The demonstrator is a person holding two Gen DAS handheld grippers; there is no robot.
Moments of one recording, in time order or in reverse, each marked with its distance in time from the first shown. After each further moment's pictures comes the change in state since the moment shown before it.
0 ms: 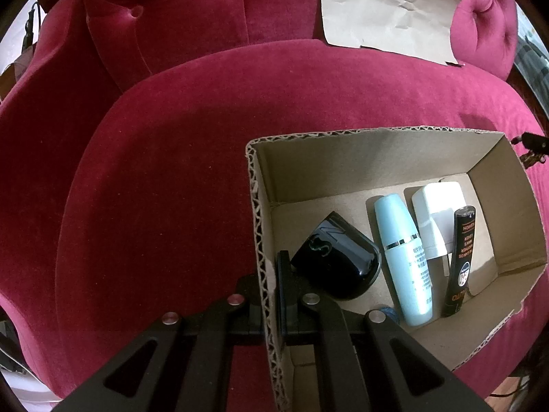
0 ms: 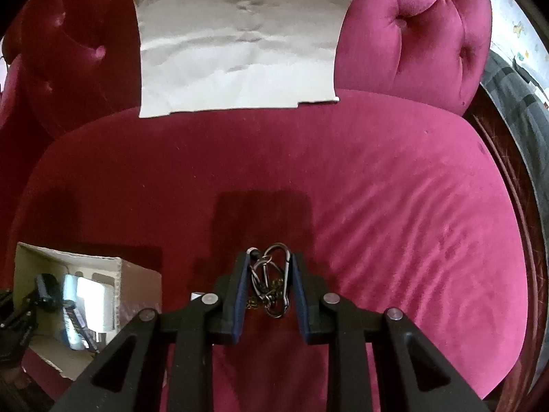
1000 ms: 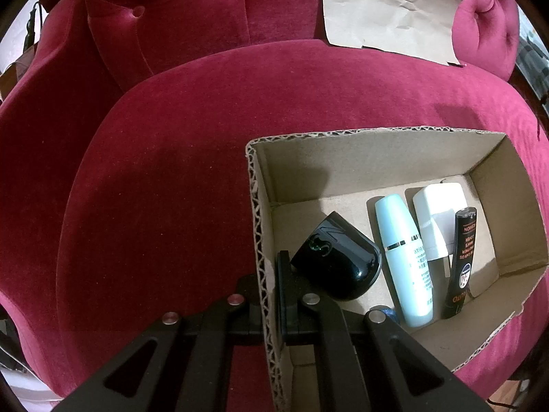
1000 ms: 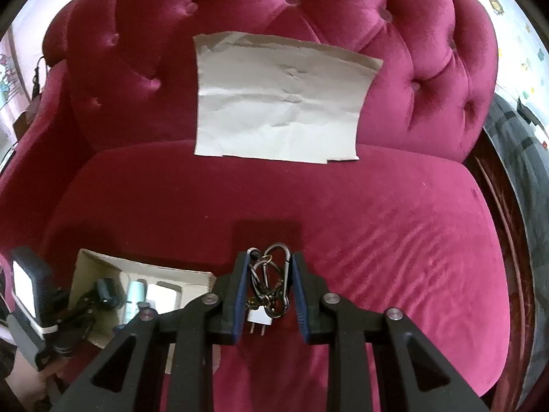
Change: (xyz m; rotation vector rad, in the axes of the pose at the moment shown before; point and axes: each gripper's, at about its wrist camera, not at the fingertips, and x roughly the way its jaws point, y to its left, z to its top) left arm -0.001 0.002 -0.001 -0.004 0.000 0.003; right arm -0.095 0.044 0.017 -0.069 -0.105 0.044
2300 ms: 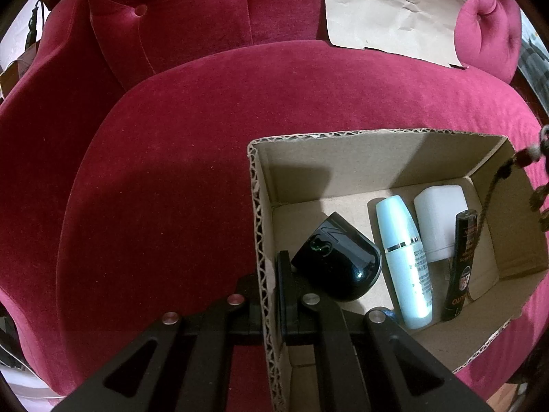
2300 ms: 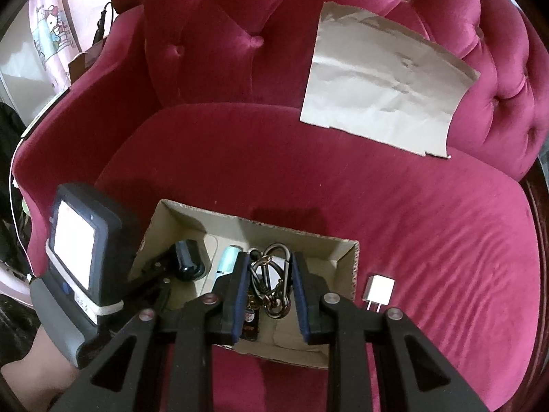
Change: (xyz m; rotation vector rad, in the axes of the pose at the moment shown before) left arm -0.001 0.000 0.001 -0.002 0.000 0.001; right arm 0.017 0.113 -0.040 -0.148 0.063 0.158
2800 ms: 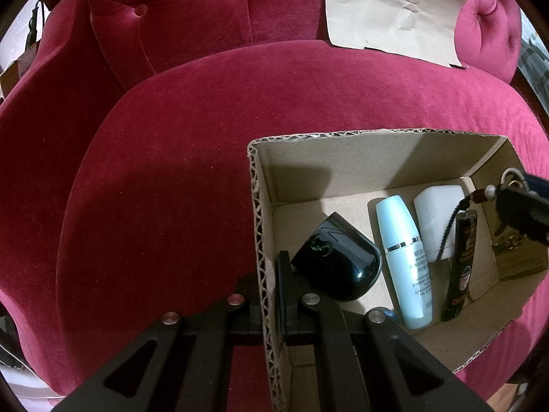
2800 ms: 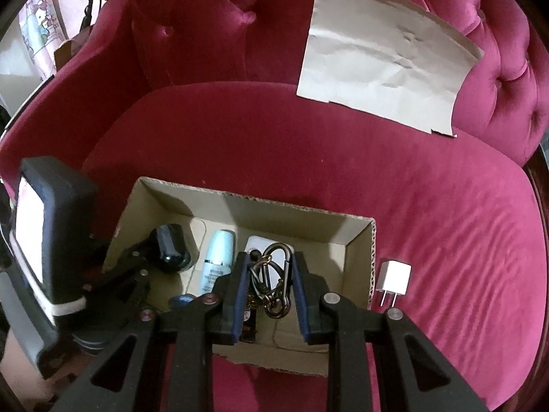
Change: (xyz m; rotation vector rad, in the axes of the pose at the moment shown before) left arm 0.000 0.000 0.000 0.001 0.000 0.000; right arm 0.036 0.001 -0.015 0.022 0.041 -0.027
